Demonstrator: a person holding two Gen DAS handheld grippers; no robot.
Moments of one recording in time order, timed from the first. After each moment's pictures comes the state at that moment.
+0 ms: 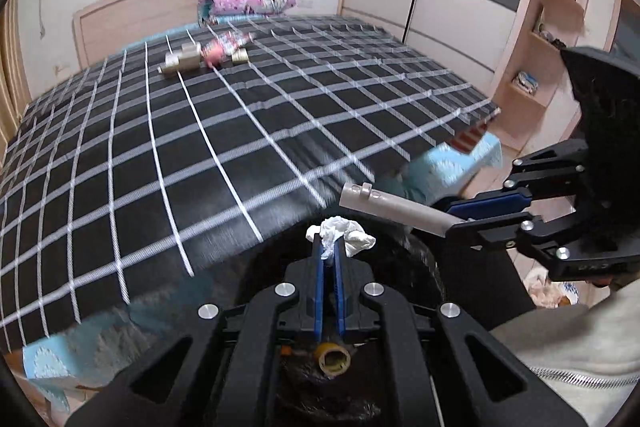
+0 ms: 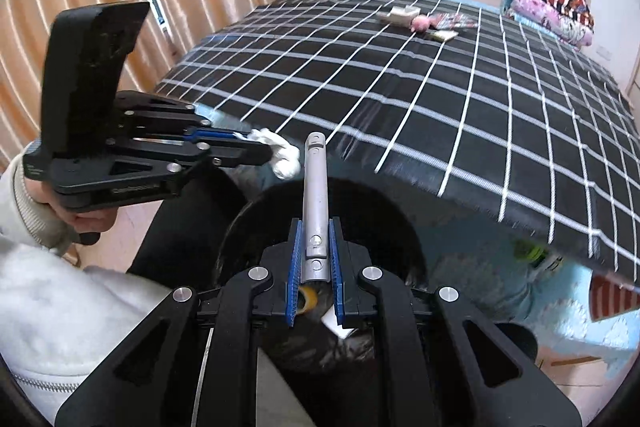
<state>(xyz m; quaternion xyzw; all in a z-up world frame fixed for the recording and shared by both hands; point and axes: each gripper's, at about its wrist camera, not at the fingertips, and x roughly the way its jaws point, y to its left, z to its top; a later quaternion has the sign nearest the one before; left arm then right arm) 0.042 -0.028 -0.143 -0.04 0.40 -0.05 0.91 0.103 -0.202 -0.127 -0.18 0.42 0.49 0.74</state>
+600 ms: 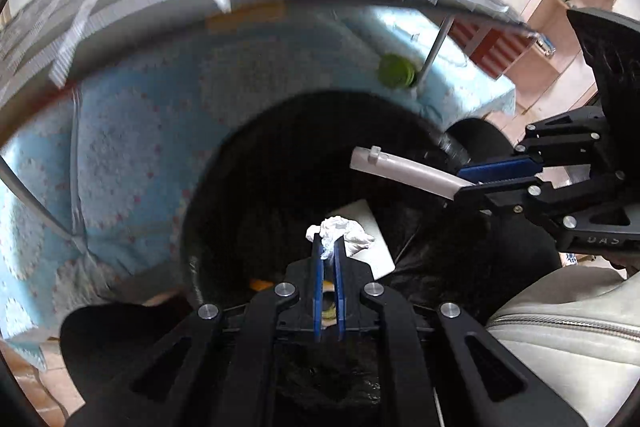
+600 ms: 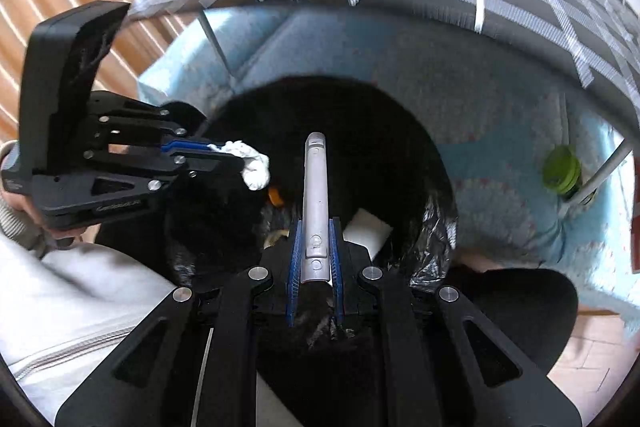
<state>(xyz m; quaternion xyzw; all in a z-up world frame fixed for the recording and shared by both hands) 0.054 -0.028 -0.253 -0.08 0.52 -0.06 0.85 0.121 -0.191 -0.226 -0.20 0.53 0.44 0.70</state>
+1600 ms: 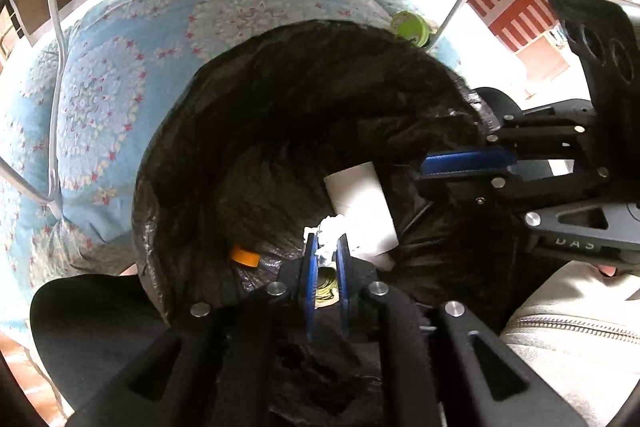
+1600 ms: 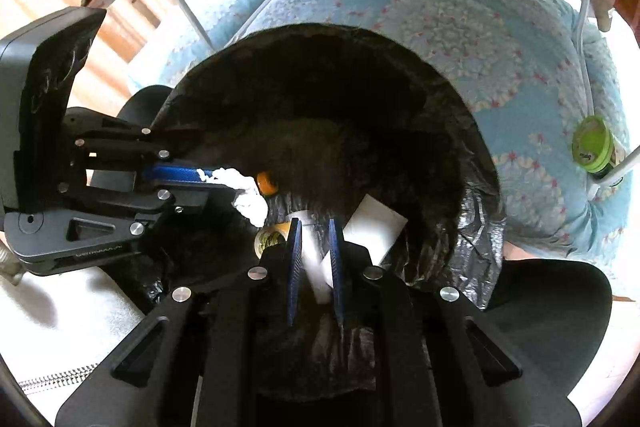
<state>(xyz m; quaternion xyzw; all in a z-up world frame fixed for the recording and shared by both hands) 0.063 -0.030 -0.284 -0.11 0.57 -0.06 0.81 0.136 -0.177 -0.269 -0.19 0.57 0.43 0.67</state>
